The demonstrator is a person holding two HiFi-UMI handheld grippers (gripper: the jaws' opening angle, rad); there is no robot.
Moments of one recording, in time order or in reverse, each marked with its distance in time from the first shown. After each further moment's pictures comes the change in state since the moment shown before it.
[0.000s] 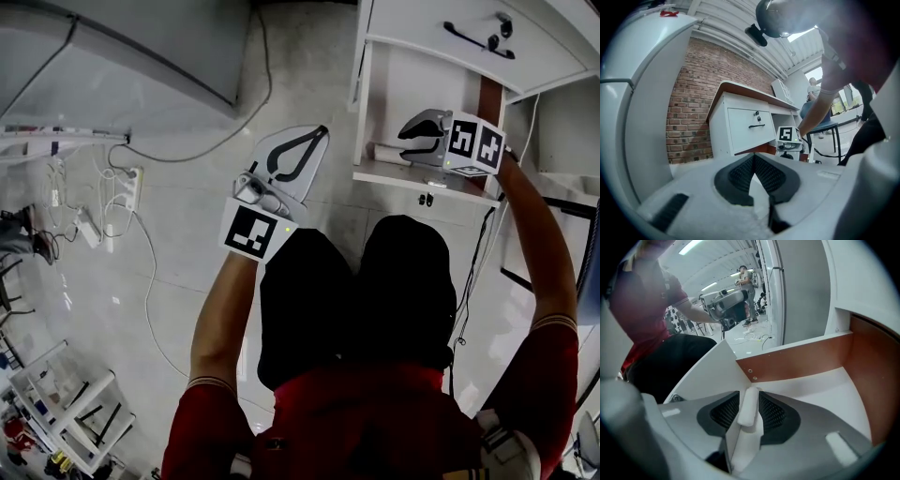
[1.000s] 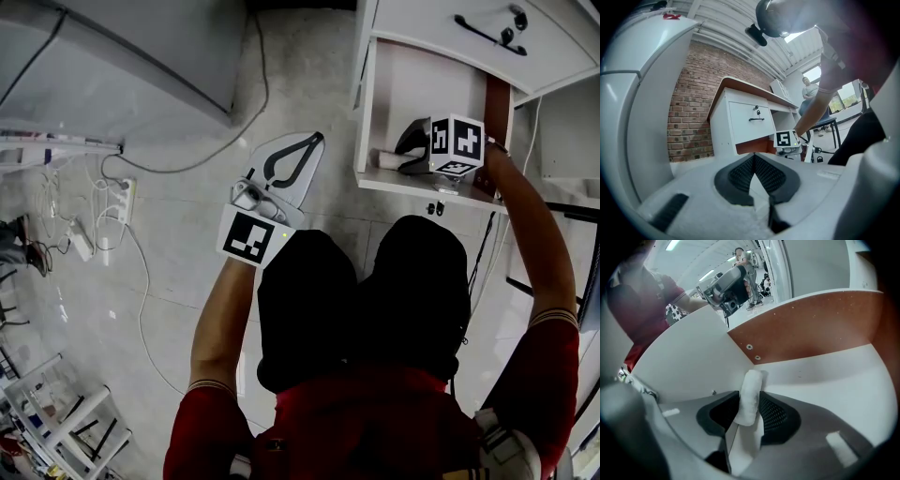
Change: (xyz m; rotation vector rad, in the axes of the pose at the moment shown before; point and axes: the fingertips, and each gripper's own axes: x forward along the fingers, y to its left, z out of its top) left arm -0.005 0.001 -0.044 0.030 -0.020 0.005; right arm 0.053 0.001 -0.040 0.028 0.195 0.125
